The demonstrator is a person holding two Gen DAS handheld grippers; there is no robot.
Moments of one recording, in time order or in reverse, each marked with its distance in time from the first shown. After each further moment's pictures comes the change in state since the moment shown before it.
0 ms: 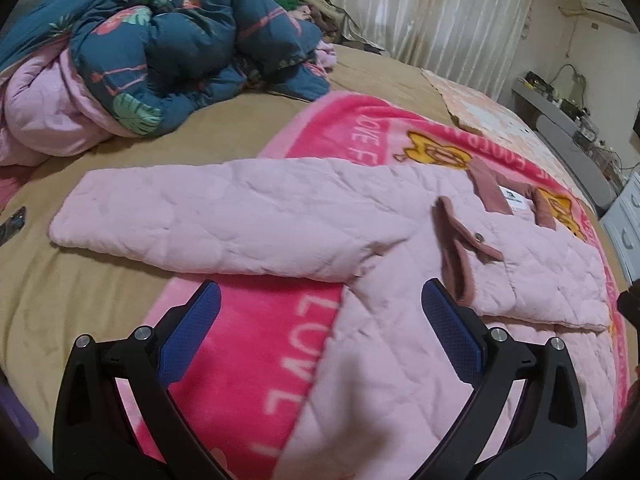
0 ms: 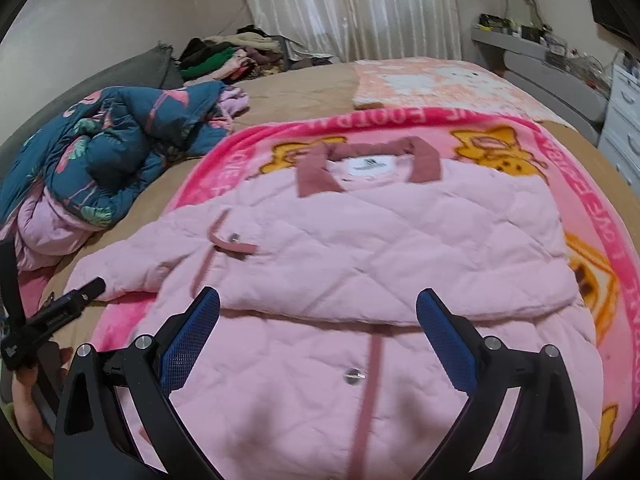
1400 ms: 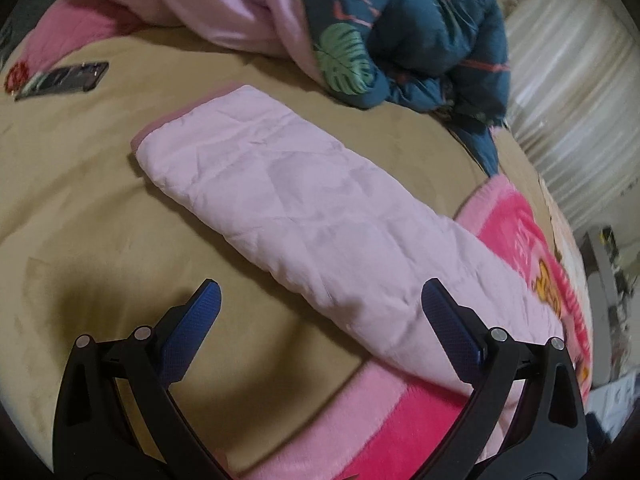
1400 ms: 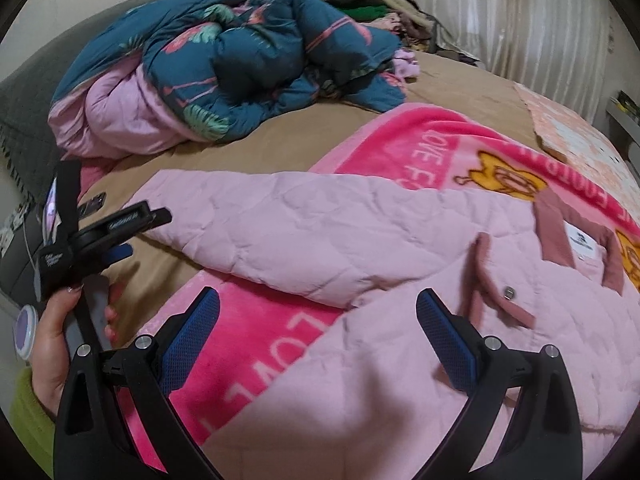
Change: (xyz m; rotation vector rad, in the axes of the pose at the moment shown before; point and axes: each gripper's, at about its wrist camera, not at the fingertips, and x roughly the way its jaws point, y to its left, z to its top) left arm 0.057 0.218 0.008 -0.591 0.009 0.120; right arm 0.107 0.236 0.000 -0.425 0.147 0.233
